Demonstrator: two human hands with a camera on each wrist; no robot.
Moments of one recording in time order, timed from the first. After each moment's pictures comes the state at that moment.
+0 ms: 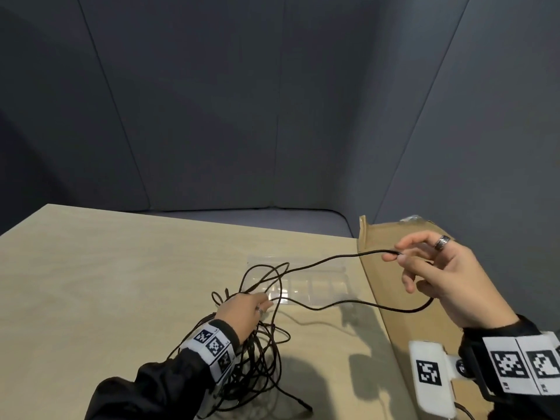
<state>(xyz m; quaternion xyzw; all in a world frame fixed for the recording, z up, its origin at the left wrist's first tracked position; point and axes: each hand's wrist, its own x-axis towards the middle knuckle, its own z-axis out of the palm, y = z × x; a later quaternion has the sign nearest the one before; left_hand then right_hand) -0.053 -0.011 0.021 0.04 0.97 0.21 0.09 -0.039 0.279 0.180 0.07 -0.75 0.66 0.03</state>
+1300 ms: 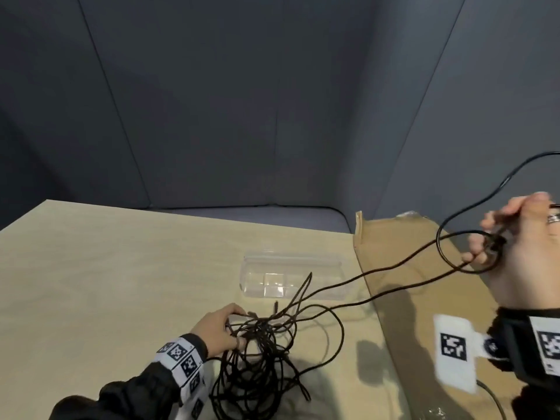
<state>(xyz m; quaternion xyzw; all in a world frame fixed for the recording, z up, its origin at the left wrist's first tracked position) -0.025 -0.047 -0.016 -0.03 0.92 0.35 0.17 -0.037 0.318 0.209 0.03 -0.62 0.74 0.26</state>
